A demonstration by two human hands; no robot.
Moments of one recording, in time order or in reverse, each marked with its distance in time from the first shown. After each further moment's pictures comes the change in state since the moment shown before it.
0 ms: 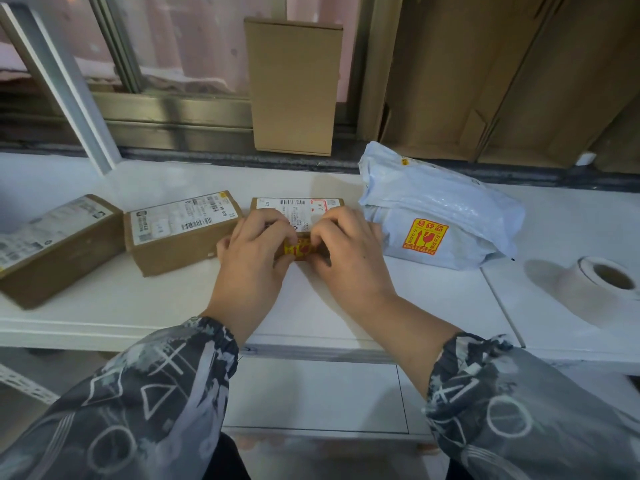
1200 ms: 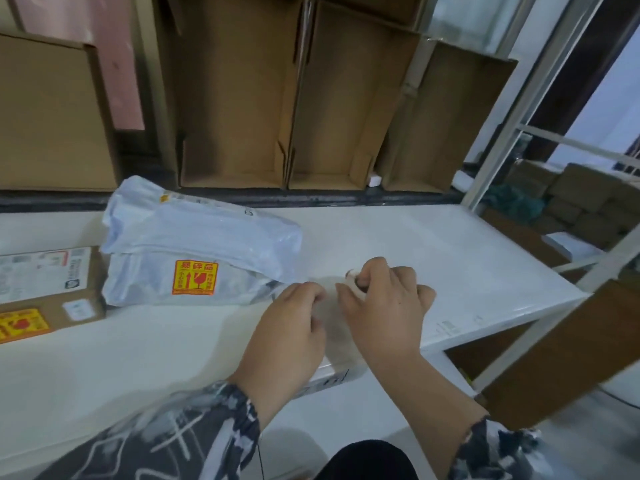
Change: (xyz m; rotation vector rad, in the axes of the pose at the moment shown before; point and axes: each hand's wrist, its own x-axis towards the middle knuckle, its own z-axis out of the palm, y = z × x) left_hand 0.001 0.263 0.160 -0.504 -0.411 0.082; right_hand -0.121 0.185 -0.204 -0.578 0.197 0.622
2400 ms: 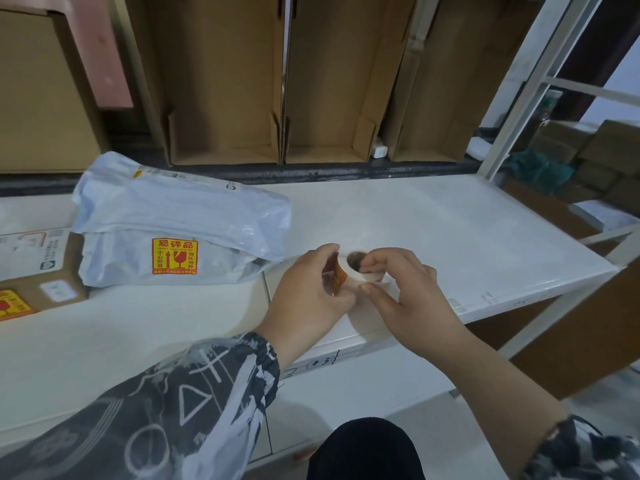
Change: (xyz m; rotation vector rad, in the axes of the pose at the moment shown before) left_hand 0.032 0.013 0.039 -0.200 -0.033 -0.069; right_hand 0.003 0.068 -0.021 0.514 -0.432 -0.169
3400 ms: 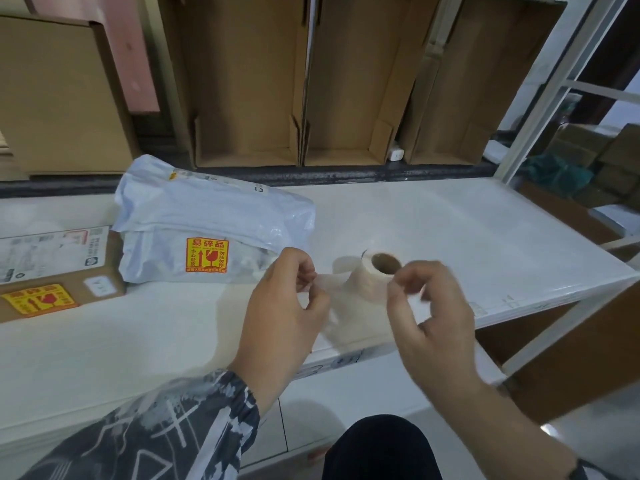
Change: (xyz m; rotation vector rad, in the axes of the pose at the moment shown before) left_hand -0.044 -0.010 -0.043 0.098 0.338 0.082; right_hand -0.031 -0.065 0.012 0.163 0.408 0.019
